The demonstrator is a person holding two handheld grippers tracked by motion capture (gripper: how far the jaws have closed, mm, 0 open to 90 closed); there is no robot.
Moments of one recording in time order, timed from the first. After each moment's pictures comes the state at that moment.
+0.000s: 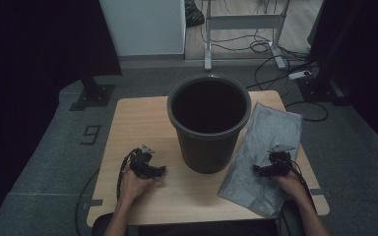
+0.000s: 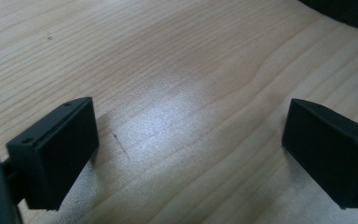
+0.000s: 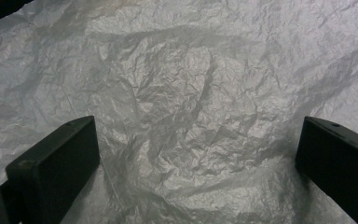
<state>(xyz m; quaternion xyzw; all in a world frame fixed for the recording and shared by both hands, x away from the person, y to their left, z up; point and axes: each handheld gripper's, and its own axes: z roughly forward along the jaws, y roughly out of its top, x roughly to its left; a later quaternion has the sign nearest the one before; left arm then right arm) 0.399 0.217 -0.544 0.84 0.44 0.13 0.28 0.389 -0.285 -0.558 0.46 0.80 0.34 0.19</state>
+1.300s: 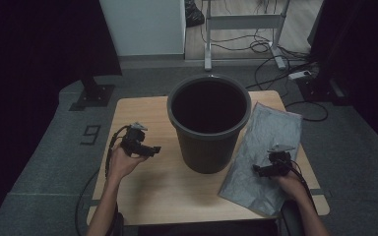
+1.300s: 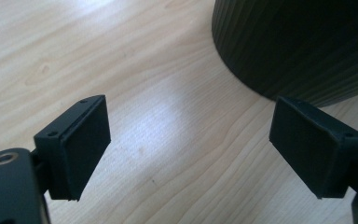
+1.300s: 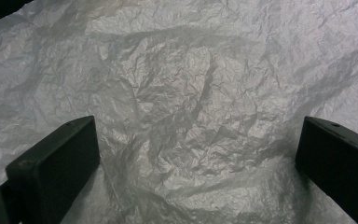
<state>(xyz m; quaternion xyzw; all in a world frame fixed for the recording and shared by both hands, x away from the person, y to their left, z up) 0.426 0.229 -0.444 0.85 0.41 0.11 0.31 0.390 -0.285 -0.558 0.45 0.80 0.34 0.19</state>
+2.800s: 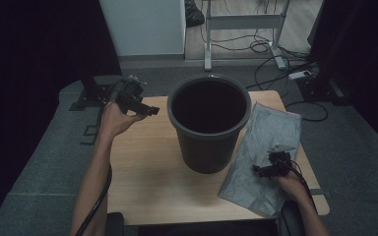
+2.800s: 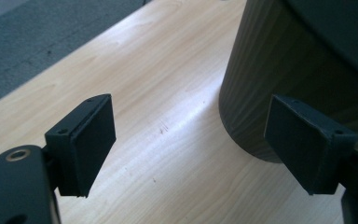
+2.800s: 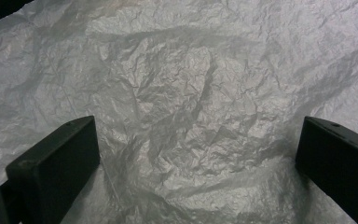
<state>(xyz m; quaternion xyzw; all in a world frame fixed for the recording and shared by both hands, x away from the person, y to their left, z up) 0.475 0.213 -0.307 0.86 0.39 0.14 0.29 0.389 -0.285 -0.558 0.45 0.80 0.34 0.19</state>
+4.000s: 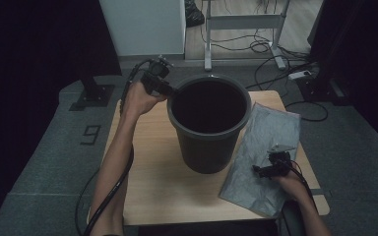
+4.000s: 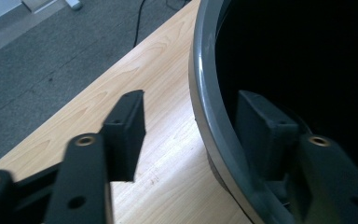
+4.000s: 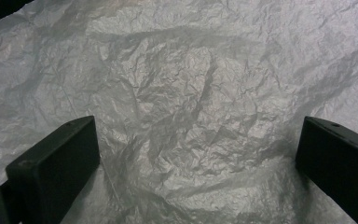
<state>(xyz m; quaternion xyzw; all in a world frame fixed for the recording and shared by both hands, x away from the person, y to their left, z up) 0.511 0.136 -0.275 0.88 0.36 0.15 0.28 0.389 -0.285 -0.558 0.44 0.81 0.34 0.19</state>
